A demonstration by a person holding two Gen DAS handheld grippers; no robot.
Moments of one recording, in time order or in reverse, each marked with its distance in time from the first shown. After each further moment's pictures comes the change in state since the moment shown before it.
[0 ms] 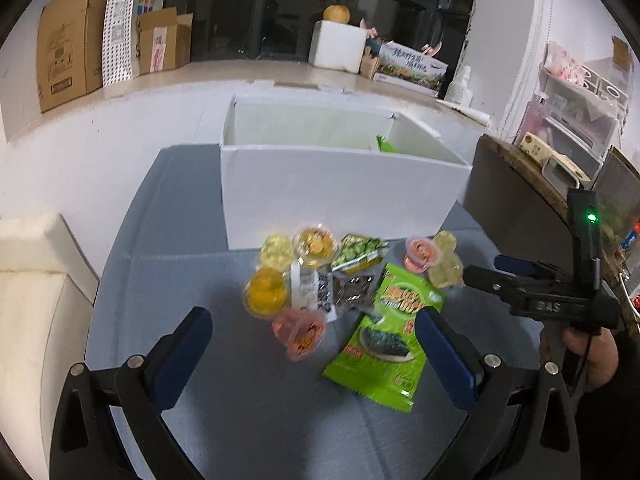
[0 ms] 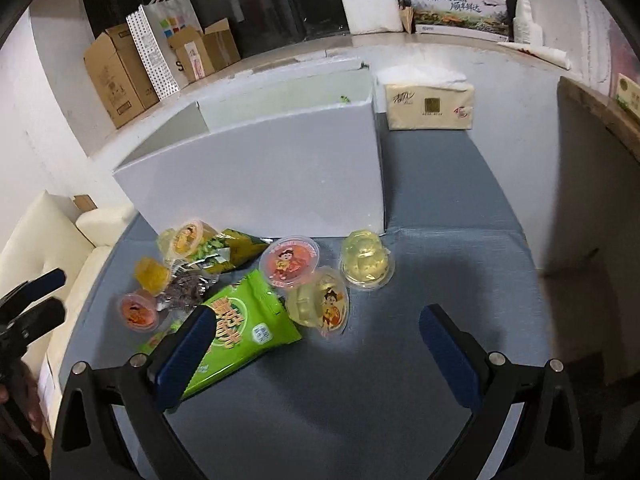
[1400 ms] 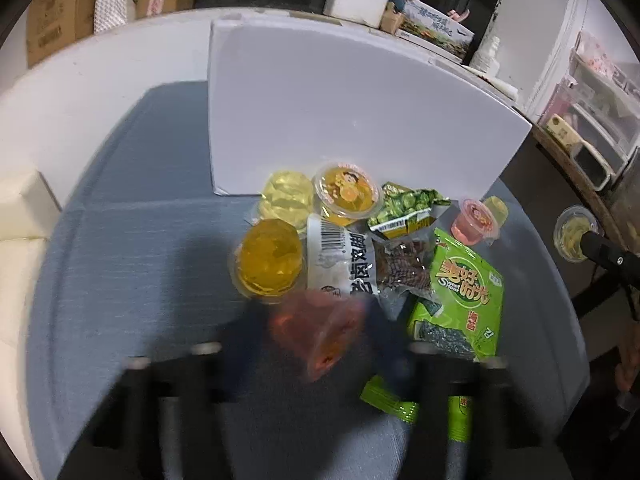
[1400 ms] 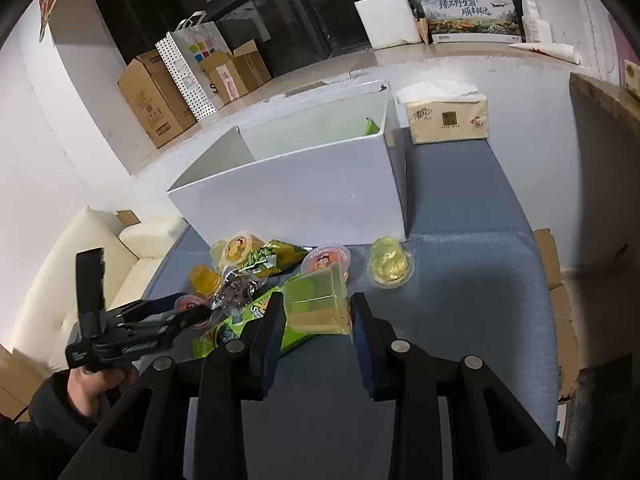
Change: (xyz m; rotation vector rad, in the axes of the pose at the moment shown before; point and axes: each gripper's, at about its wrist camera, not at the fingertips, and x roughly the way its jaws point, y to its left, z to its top) left arm 0.083 0.019 -0.013 -0.048 0.115 -0.016; right arm -0.047 -0.007 -0.008 0.034 -0.070 0.173
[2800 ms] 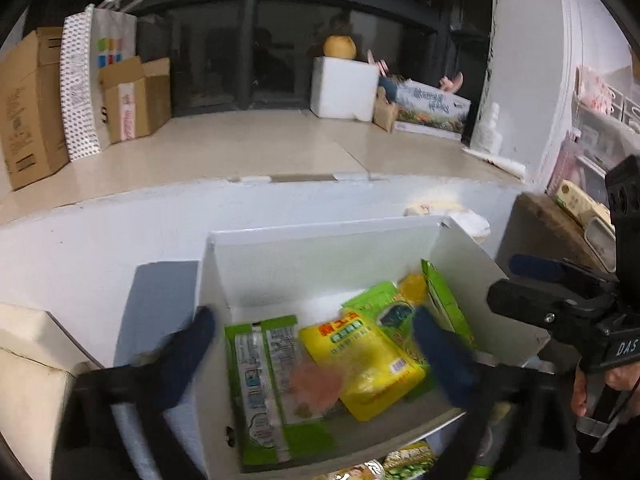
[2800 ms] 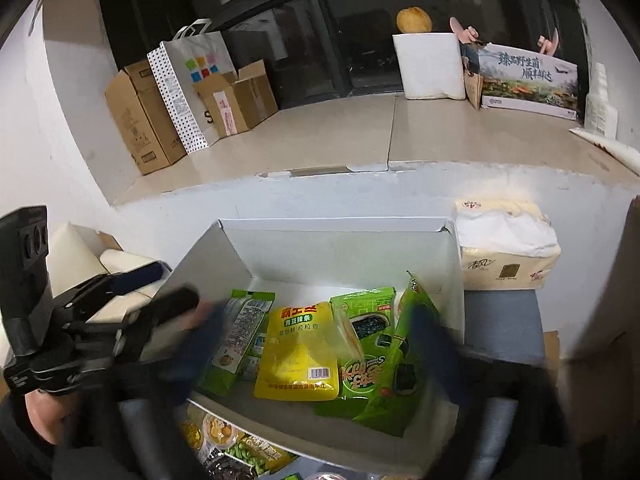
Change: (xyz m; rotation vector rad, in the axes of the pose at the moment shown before) left arm -0.009 -0.017 0.196 0.116 -0.261 0.055; right arm 0.086 0.020 0.175 -0.099 -0.085 -0.036
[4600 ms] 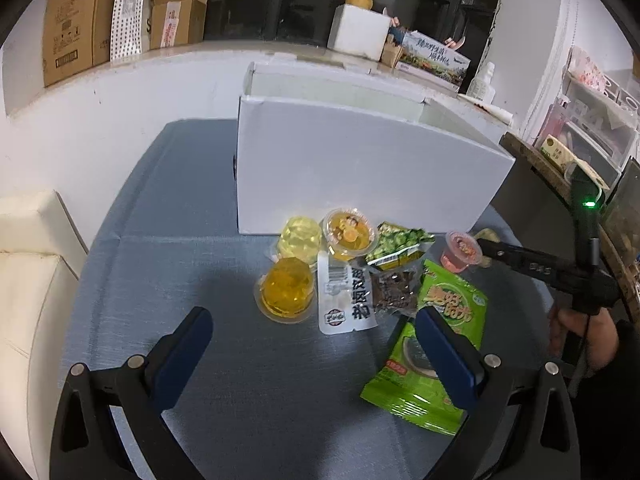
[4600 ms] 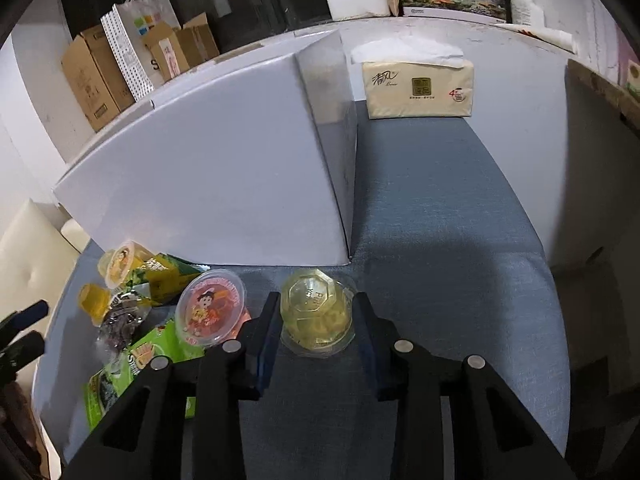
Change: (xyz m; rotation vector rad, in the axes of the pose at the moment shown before) left arm -0.072 0.001 -0.179 -0.114 0.175 -0.024; right arm -0.014 -0.056 -0.163 0.082 0.126 -0.136
